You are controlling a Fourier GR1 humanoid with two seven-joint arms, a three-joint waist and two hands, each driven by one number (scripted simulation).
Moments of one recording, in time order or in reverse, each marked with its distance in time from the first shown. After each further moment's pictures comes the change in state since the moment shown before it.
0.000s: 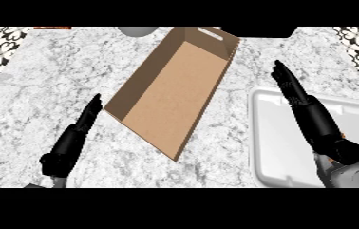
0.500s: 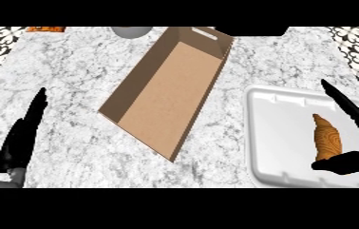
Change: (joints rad) left arm -0.006 0.129 0.176 0.107 -0.056 0.136 0.111; right arm 0.147 -0.322 -0.100 0.142 0.123 0.154 -0.078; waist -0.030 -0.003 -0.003
